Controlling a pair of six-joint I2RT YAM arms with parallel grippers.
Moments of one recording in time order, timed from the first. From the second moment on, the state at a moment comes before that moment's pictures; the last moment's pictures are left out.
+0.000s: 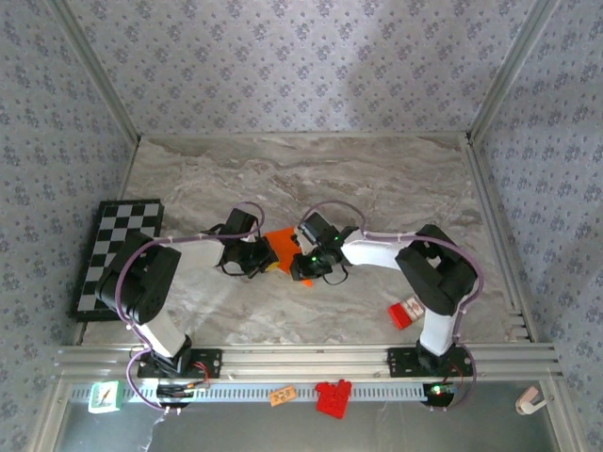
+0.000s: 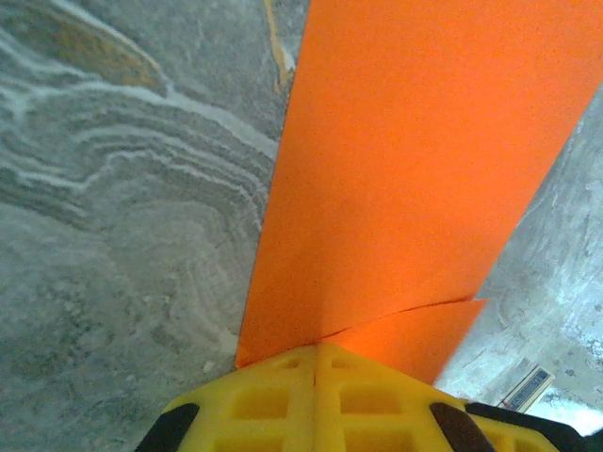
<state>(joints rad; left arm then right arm) -0.51 1.66 0.73 -0.14 0.46 -1.09 0.80 1.81 1.01 -0.30 -0.39 0.51</state>
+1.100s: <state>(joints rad) -0.59 1.67 0.73 -0.10 0.48 -0.95 0.77 1.84 0.99 -0.27 -0.45 0.54</state>
